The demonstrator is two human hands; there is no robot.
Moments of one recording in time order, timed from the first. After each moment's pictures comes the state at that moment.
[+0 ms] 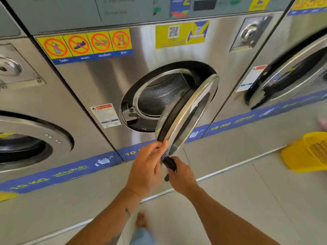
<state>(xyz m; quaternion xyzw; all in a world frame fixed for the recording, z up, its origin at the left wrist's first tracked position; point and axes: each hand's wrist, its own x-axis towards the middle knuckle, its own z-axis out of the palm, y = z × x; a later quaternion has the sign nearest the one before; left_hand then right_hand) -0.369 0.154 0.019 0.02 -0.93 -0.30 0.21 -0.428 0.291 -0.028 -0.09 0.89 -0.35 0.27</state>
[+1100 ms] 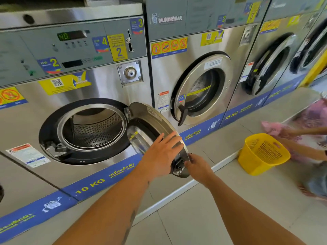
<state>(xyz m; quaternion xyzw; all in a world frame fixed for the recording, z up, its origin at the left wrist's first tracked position) -0.536 0.479 0.105 -0.25 -0.97 0.05 0.06 -0.555 0.652 0.052 -0.01 0.90 -0.40 0.18</state>
